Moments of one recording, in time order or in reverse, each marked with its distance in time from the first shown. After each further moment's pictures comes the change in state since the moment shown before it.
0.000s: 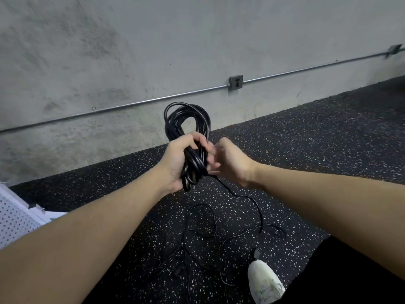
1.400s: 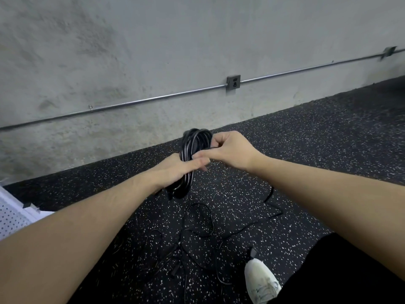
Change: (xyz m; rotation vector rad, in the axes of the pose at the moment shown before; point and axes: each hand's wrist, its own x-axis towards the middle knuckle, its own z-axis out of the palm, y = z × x) left_hand -0.011 0.006 -0.024 1.124 0.092 -0.146; right_hand -0.012 -0.026 -0.009 -0.720 0.233 -0.299
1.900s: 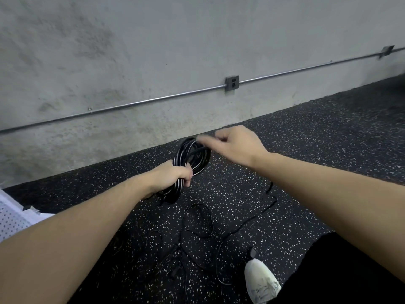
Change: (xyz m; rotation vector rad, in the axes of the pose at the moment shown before) left_hand 0.005 -0.018 -0.005 -0.033 -0.083 -0.022; right_hand 0.000 -0.005 -0.012 -0.404 0.107 -0.052
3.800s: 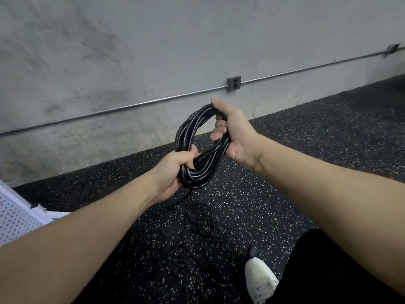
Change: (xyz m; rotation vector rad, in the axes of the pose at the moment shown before) left_hand -0.022 0.038 0.025 -0.753 -0.015 0.098; right_hand 0.018 -0.033 -0.012 1.626 0.025 0.524
